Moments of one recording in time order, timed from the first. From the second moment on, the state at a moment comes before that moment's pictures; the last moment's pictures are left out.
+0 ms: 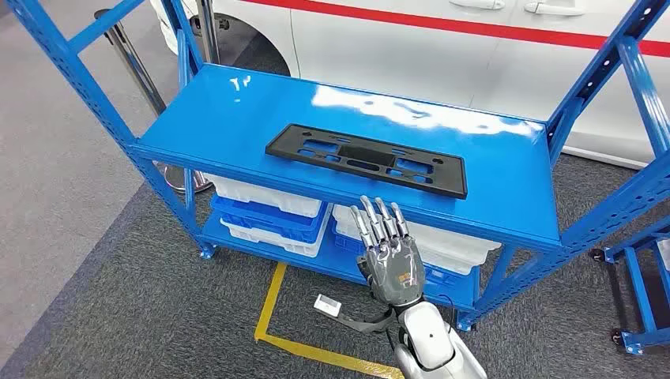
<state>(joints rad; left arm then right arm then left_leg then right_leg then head) -0.08 -0.12 1.19 -0.22 -0.73 -0.01 -0.08 -0.24 0.06 0.46 -1.28 1.47 -0.69 -0.03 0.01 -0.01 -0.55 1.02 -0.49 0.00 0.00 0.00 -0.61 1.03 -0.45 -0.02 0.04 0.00</state>
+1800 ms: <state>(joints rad) -0.08 -0.12 1.22 -0.22 -0.72 -0.02 -0.10 -0.38 0.03 0.55 -1.05 1.29 -0.53 0.05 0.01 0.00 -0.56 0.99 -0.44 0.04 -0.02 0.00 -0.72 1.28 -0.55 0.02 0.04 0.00</state>
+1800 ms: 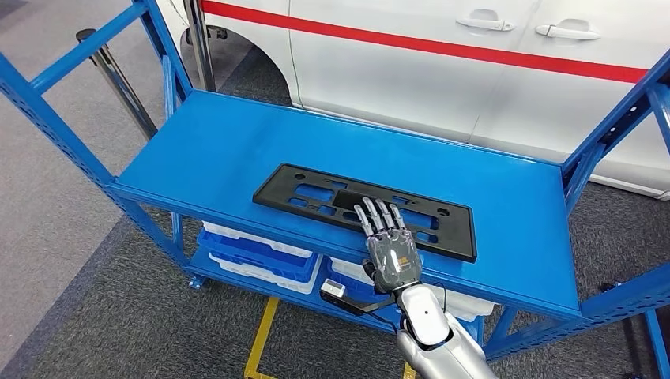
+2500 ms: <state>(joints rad) -0.08 -0.12 1.23 -0.22 -0.72 -0.02 -0.10 -0.43 0.02 0.60 -1.00 1.21 -0.44 0.04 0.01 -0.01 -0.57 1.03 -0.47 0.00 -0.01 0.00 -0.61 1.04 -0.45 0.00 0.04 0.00</state>
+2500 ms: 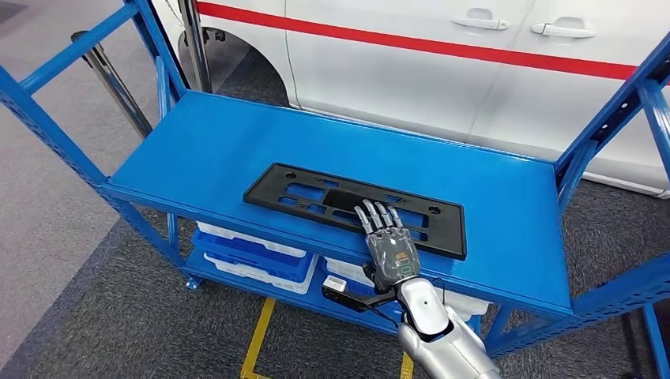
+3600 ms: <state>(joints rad) -0.08 -0.13 1.25 -0.22 -0.71 -0.02 -0.11 -0.49 0.01 0.64 -0.94 1.13 -0.40 0.02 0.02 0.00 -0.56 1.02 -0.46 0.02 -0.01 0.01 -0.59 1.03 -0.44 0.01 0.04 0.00</state>
